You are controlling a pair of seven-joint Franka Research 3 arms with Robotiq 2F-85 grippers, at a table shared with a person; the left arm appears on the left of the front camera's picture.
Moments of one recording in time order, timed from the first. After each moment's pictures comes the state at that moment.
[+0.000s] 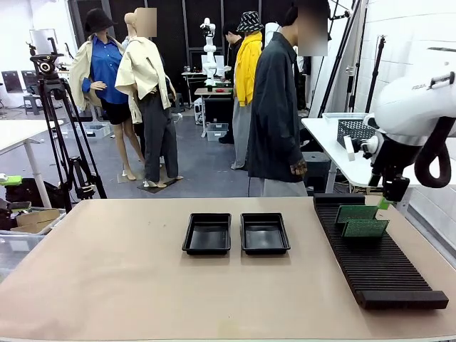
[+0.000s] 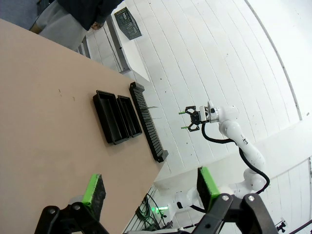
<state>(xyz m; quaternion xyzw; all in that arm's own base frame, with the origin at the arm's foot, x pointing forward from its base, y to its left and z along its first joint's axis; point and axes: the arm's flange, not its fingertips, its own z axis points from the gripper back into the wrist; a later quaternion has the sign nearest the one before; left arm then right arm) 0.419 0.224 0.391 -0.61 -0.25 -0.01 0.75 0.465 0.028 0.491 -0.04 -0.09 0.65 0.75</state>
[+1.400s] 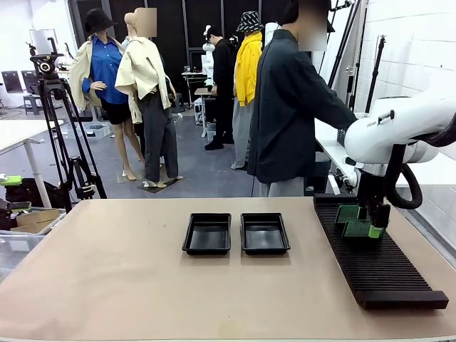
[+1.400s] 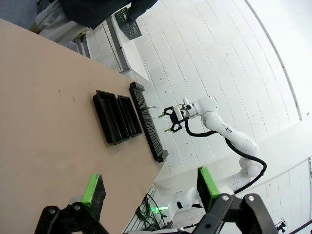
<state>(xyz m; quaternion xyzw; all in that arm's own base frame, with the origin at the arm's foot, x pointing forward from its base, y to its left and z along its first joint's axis) 0.419 0.224 0.391 -0.61 -0.25 -0.01 0.75 0.525 0.030 0.385 0.02 0.01 0.67 0.74</state>
